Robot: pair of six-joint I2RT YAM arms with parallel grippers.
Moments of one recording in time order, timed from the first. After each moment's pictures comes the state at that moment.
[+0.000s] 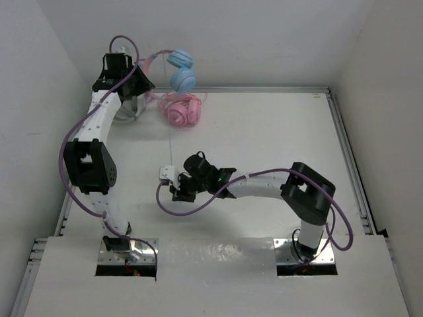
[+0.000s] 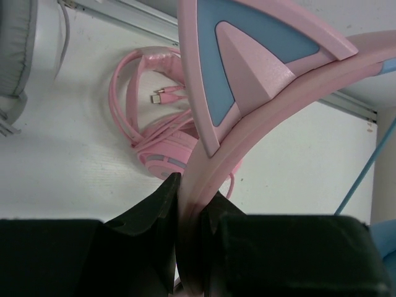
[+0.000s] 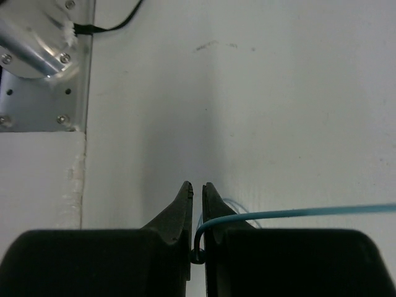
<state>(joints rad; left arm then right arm) 0.02 1.91 1.85 -0.52 0.24 -0.53 1.05 1.84 1.07 0.13 -0.41 -0.27</state>
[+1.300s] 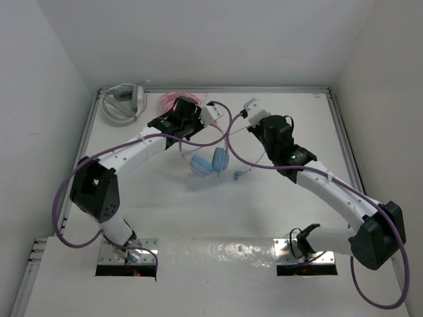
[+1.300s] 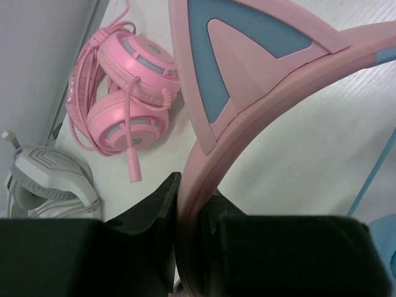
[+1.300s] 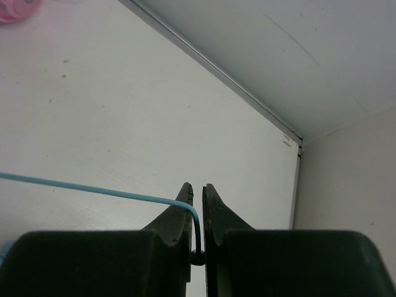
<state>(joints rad) -0.53 1.67 1.35 -0.40 -0.12 0.60 0.60 1.21 0.91 -0.02 0.47 -0.50</state>
